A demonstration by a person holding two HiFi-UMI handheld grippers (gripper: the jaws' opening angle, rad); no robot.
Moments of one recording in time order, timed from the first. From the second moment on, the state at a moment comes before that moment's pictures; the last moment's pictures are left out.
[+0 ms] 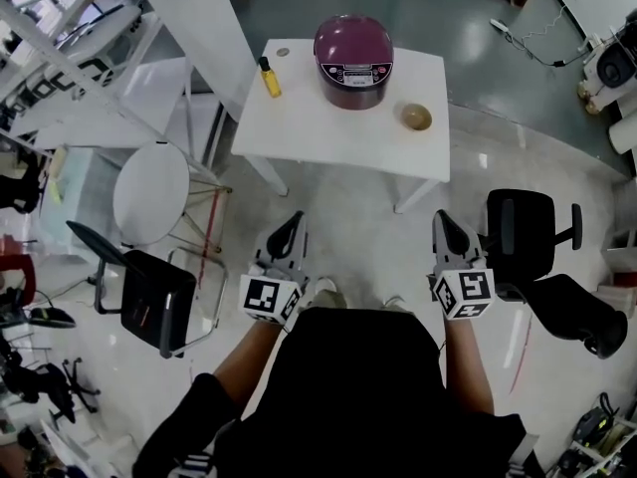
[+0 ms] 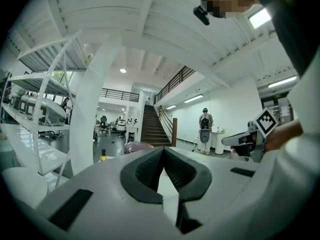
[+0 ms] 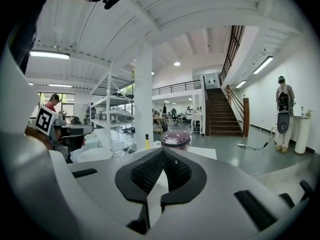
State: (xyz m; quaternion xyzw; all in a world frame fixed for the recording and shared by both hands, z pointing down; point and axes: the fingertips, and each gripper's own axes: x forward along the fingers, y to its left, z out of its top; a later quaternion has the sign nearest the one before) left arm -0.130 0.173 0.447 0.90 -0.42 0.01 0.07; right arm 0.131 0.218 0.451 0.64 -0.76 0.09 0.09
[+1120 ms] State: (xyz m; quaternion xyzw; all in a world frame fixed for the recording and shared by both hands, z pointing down) left arm -0.144 0.160 0.471 0.91 -0.40 0.02 0.06; right arm 0.108 0.220 0.475 0.65 -0.75 0.08 0.12
